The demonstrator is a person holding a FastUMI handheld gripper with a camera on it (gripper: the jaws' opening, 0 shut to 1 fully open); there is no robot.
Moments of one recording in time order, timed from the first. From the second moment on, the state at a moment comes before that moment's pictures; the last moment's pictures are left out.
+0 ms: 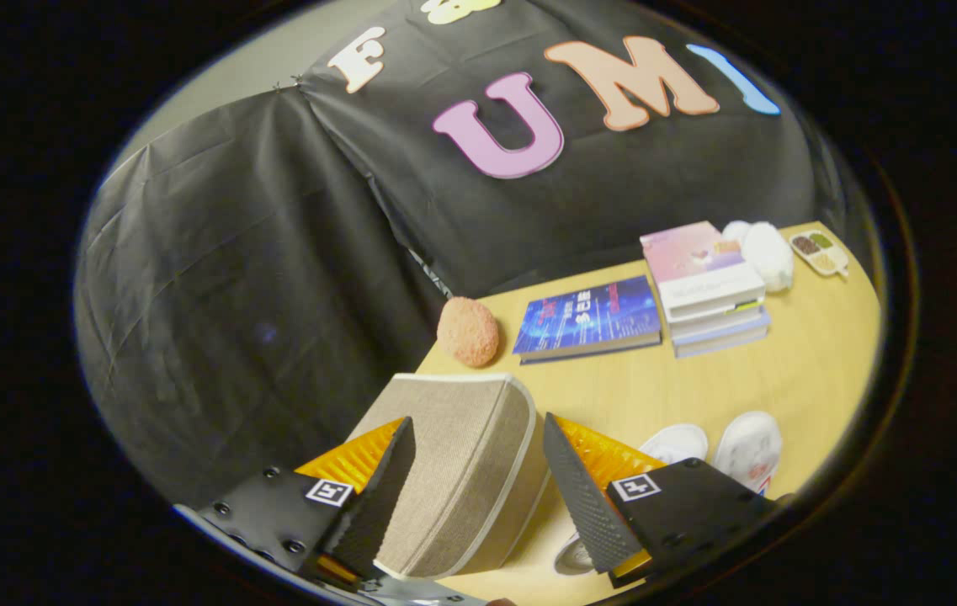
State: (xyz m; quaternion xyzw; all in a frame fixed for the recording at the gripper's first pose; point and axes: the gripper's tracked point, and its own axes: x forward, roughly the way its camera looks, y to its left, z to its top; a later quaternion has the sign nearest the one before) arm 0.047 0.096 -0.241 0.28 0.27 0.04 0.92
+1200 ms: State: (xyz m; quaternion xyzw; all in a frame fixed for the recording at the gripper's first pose) arm 0.025 0.152 -0.310 0.58 0.32 0.11 0.74
